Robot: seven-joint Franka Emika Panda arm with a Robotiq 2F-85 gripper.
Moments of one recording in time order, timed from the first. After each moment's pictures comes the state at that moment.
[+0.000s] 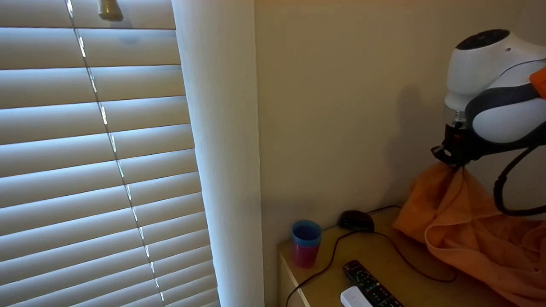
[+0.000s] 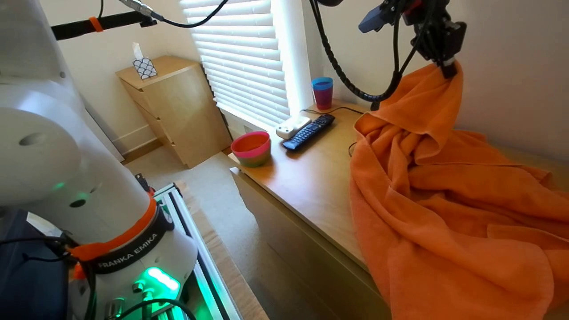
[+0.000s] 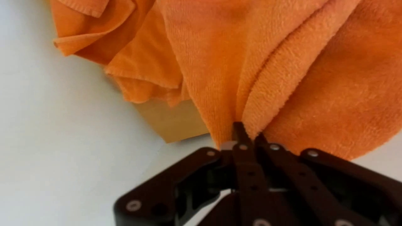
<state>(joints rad) 0.05 0.23 -0.24 -1.98 -0.56 2.41 0.66</state>
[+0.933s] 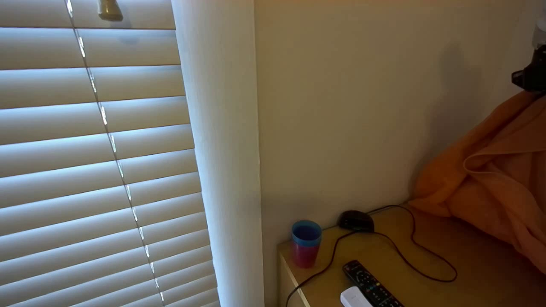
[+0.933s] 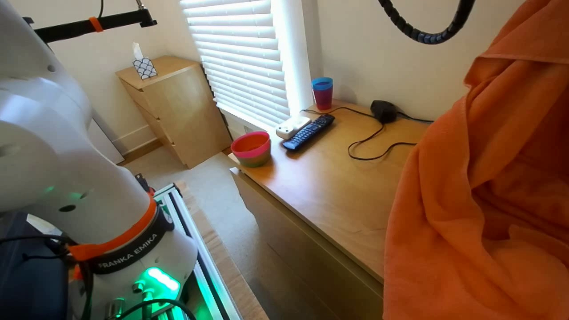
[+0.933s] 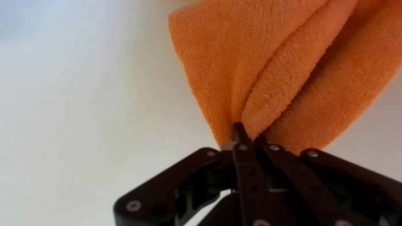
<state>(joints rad) -0.11 0.04 -0.29 -1.89 -0.82 2.35 0.98</state>
